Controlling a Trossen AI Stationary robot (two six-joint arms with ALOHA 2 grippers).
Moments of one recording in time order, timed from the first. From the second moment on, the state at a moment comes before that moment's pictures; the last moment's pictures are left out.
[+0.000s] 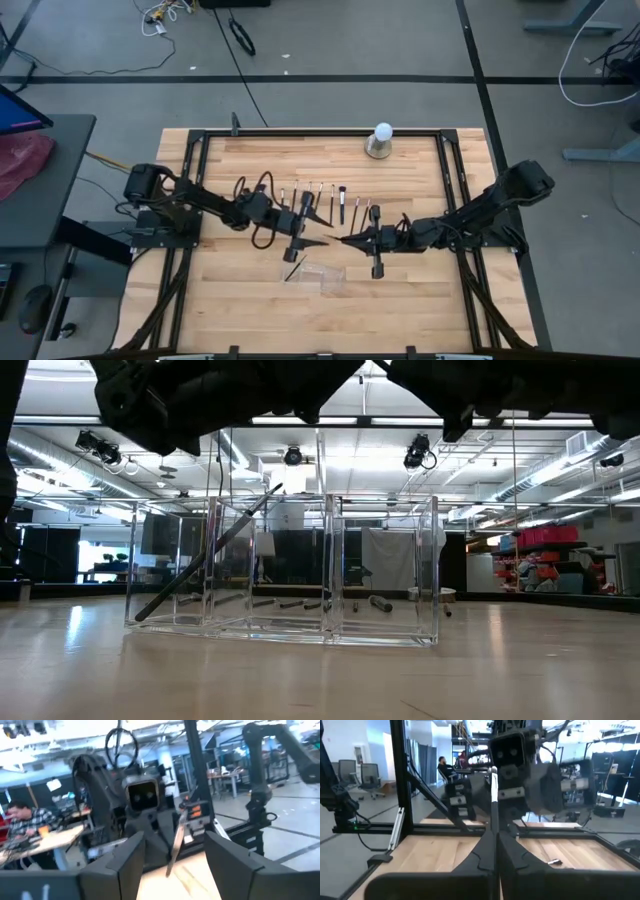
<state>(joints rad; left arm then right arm) -0.09 1.69 0.70 1.23 0.23 0.19 0.40 1.50 0.48 1.11 0.37 -0.07</state>
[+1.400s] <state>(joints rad) -0.31 1.50 1.10 -0.14 0.09 -0.12 0.40 1.34 0.48 0.42 0.57 0.27</state>
